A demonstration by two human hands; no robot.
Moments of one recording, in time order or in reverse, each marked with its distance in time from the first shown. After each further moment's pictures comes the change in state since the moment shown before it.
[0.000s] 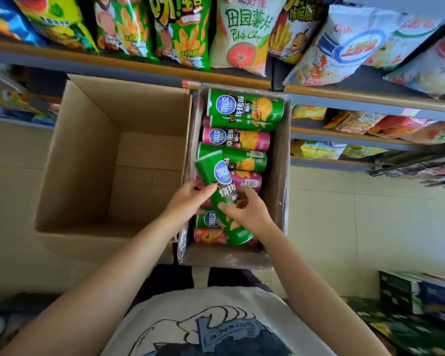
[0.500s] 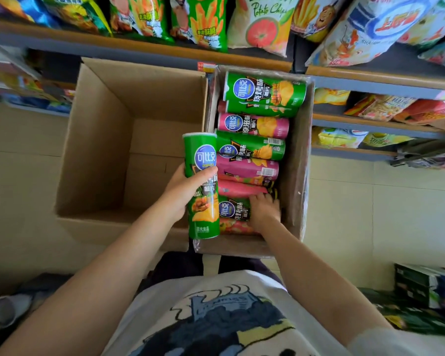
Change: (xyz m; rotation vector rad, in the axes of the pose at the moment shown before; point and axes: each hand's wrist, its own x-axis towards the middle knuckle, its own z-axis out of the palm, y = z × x) left_hand 0.001 0.000 -0.034 -0.216 0.068 -0.028; right_hand 0.048 0.073 0.038 -1.156 -0.170 0.092
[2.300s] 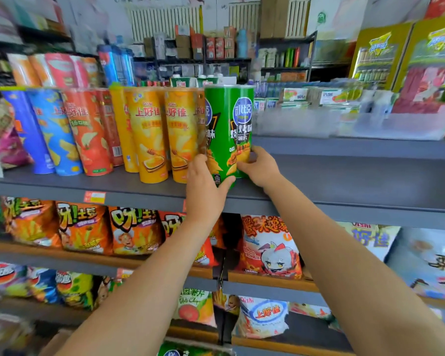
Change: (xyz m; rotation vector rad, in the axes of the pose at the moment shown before) left_hand -0.103 0.467 0.335 0.536 0.777 1.547; right_hand -0.157 0.229 -0.656 0.961 1.154 -0.590
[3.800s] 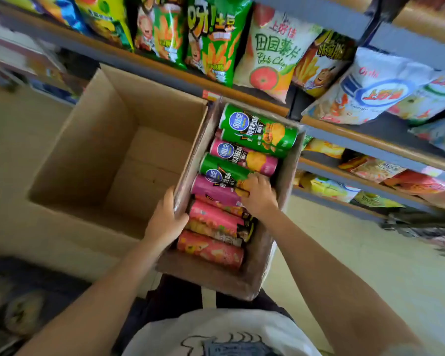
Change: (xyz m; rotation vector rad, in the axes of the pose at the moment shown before) left_hand -0.504 -0.295 -0.209 0.212 -0.960 -1.168; right_hand -0.463 0.261 0.304 -0.683 -0.858 0.445
